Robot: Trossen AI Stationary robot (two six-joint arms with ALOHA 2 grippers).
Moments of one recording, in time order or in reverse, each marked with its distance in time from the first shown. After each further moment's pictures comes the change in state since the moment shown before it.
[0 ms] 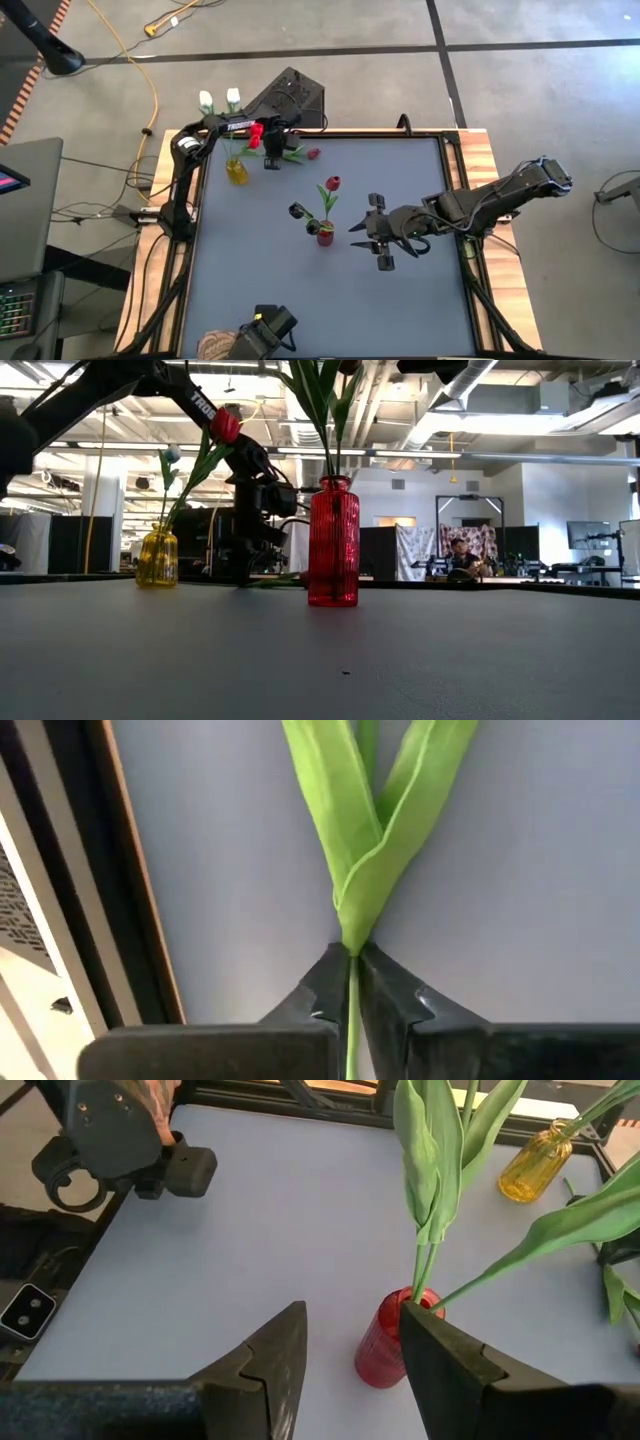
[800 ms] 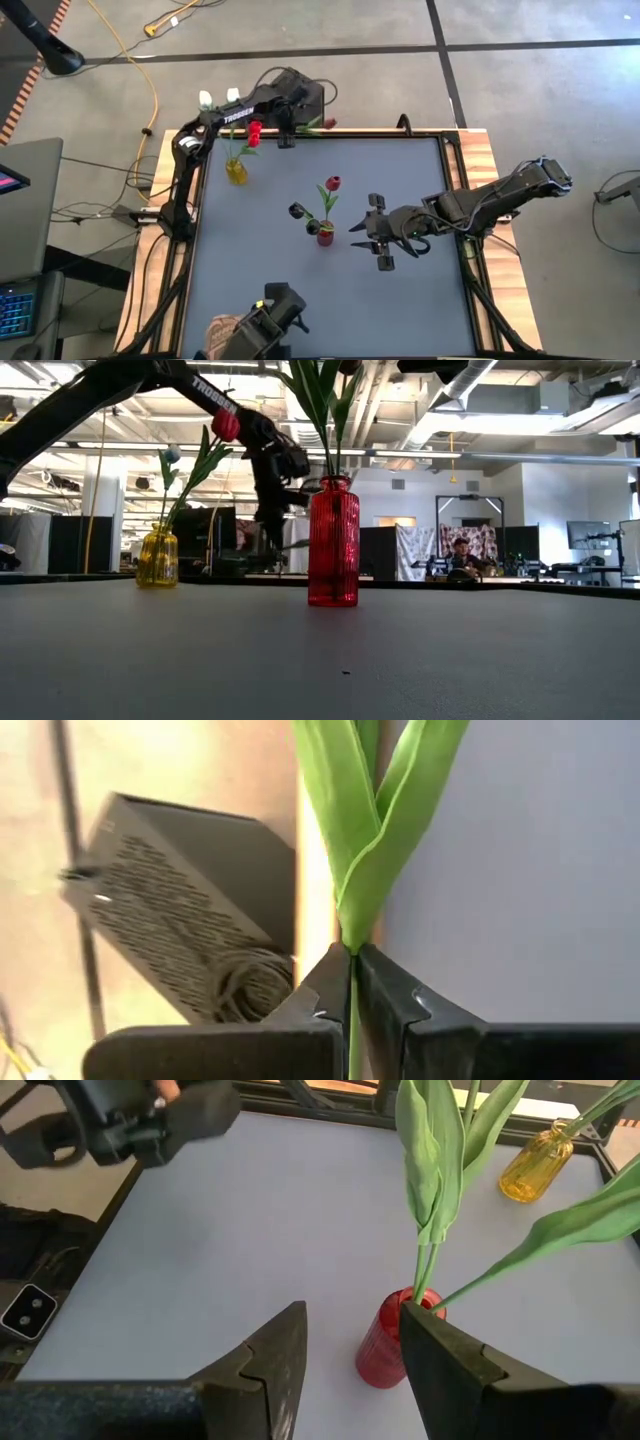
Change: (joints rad) left arm 0.008 0.005 0.293 0.011 0.007 -0.023; right arm 0.001 0.000 0.000 0.000 0.000 0.001
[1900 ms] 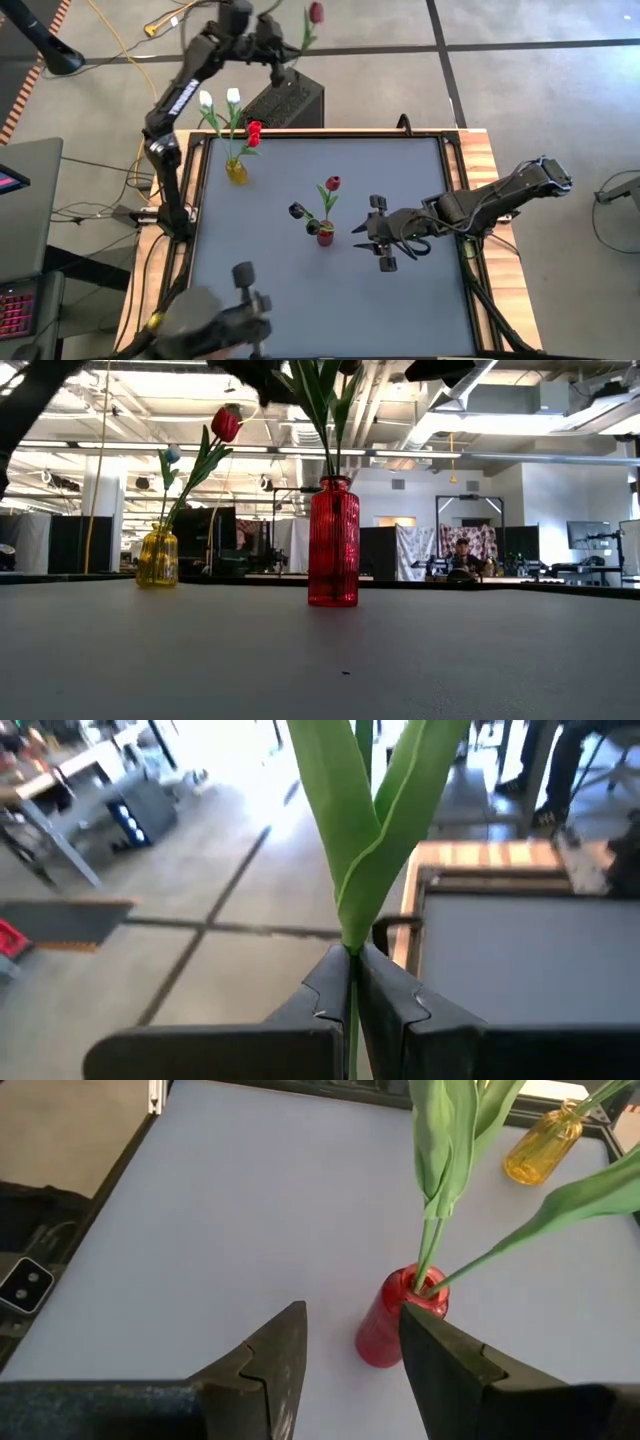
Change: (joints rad) left arm 0.125 -0.240 0.466 0.101 0.575 -0.337; right arm 0.004 0.000 0.000 -0.049 0.001 -0.001
